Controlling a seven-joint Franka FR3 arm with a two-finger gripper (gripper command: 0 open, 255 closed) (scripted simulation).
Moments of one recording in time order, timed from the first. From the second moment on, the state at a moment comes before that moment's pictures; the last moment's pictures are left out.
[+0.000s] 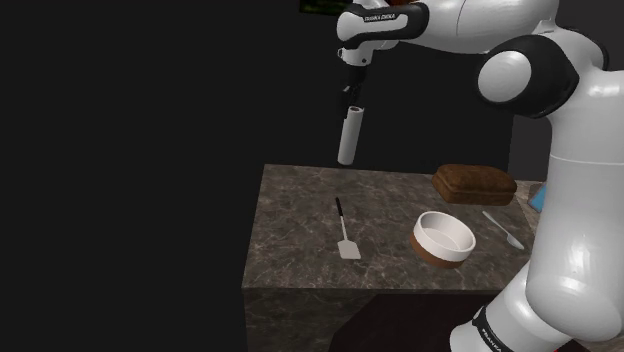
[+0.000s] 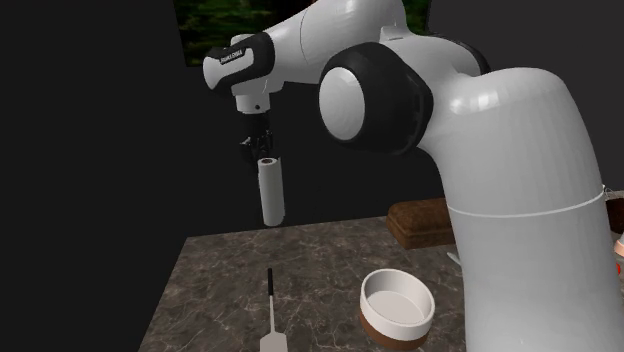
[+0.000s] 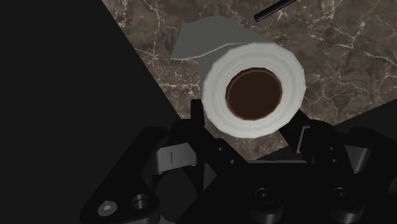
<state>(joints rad) -0.05 0.41 -0.19 -1.32 0.05 1.74 -0.64</state>
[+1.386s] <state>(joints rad) -0.09 0.22 -0.22 -1.37 0.02 1.60 -0.71</state>
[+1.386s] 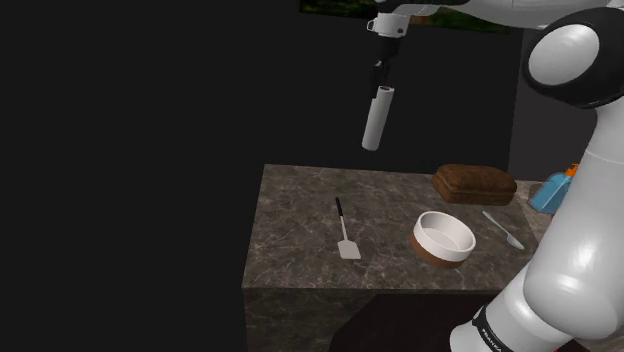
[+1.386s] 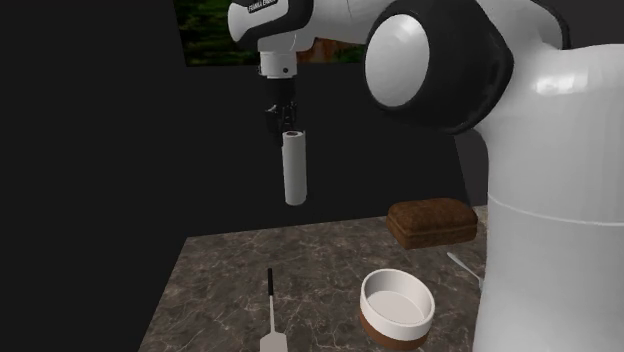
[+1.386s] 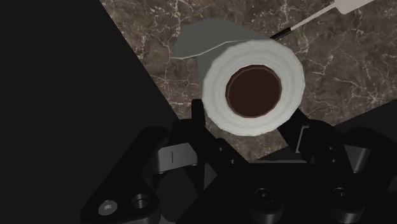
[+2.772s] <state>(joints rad) -0.24 -0.25 -0.39 -1.80 -0.11 1.59 -1.02</state>
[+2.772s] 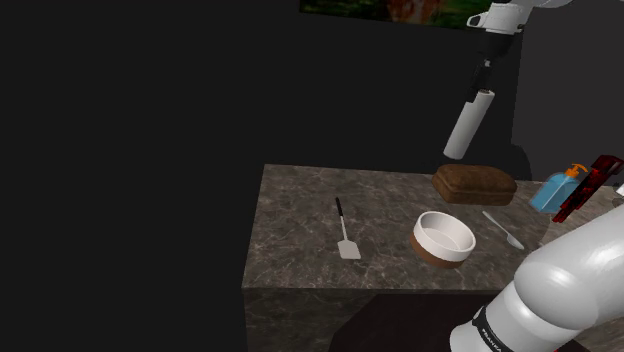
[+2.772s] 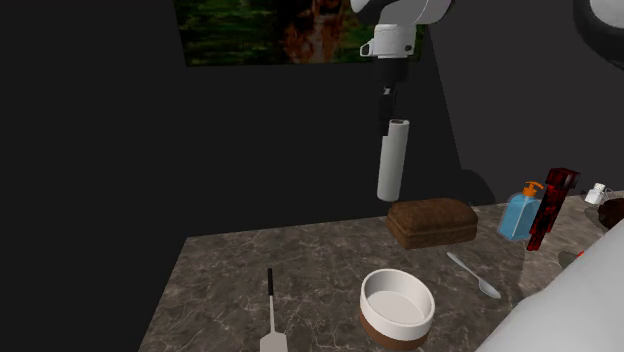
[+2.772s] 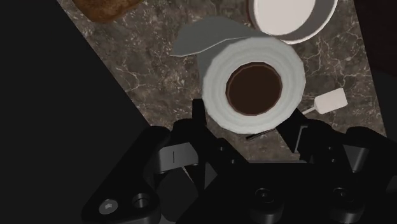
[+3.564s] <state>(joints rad) -0.34 -0.36 -0.54 -1.80 -0.20 1.52 -1.27</state>
